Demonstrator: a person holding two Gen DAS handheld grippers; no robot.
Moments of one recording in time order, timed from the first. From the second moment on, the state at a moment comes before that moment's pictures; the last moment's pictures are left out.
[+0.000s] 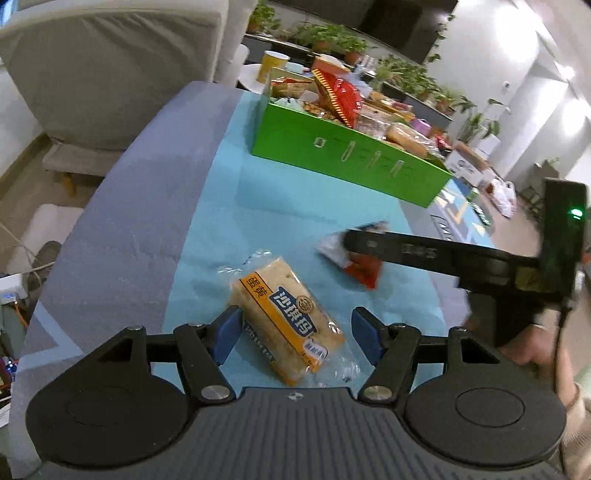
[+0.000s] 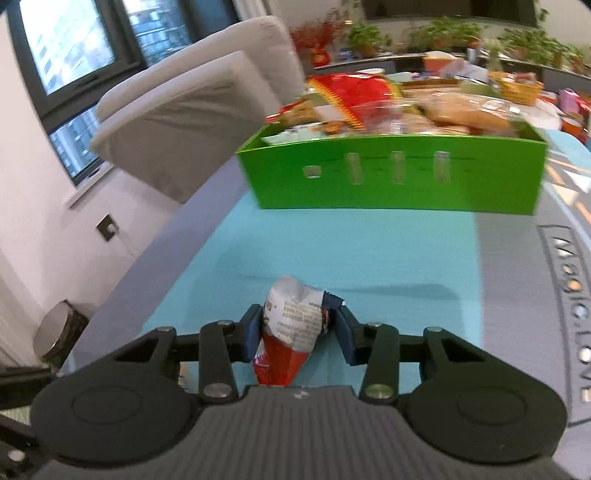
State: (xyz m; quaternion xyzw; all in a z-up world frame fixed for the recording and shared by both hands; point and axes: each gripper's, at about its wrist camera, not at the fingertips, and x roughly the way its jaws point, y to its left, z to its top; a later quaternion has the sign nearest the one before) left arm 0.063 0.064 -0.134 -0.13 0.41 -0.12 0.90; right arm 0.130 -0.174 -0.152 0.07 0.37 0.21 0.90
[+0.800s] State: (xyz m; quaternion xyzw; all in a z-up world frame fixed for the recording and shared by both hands) left arm 0.096 0.036 -0.114 -0.12 0.35 -0.16 0.91; right arm 0.119 -0.223 -0.131 0.10 0.34 0.17 0.92
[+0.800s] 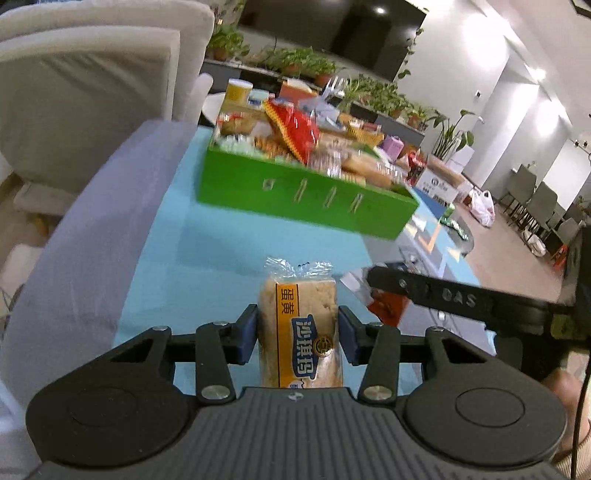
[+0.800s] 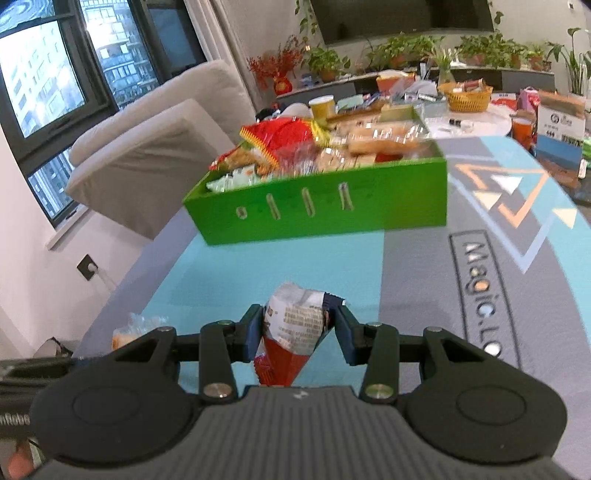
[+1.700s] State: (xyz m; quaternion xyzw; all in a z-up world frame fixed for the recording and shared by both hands) left arm 0.174 0.049 -0.082 -0.16 0.30 -0.14 0.93; right arm 0.166 -0.249 -0.096 0.10 0.29 0.17 0.93
